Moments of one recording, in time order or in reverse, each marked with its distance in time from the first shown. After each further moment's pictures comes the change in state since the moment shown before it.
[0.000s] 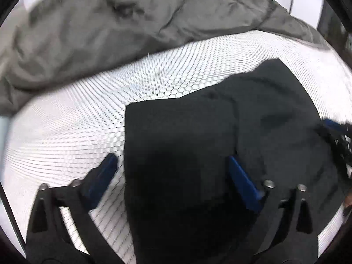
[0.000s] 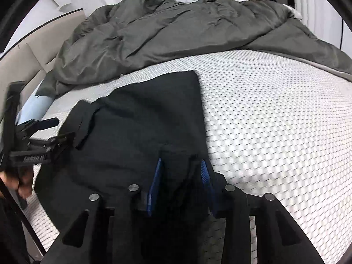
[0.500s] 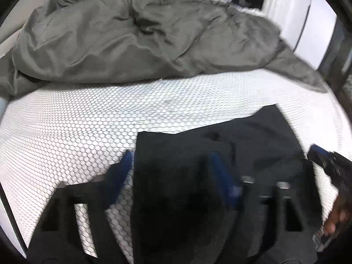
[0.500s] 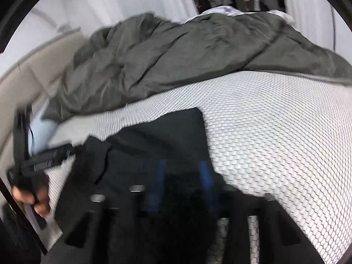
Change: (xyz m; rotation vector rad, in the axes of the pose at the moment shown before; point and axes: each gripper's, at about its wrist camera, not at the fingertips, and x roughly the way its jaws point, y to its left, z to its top) left arm -0.026 0.024 0.021 -0.139 -0.104 -0.020; right arm -0.018 0.010 0.031 0.039 -0.080 0.035
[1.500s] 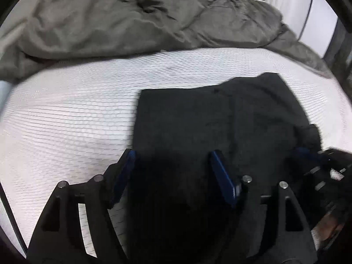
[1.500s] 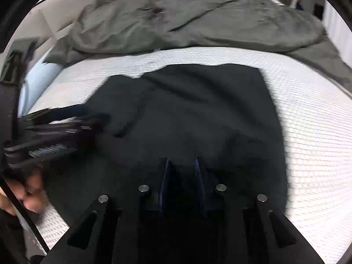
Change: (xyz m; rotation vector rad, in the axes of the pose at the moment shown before) left arm -0.011 0.001 -0.052 0.013 0.024 0.067; right arm 0.034 0.073 -0.033 -0.182 0.204 -0.048
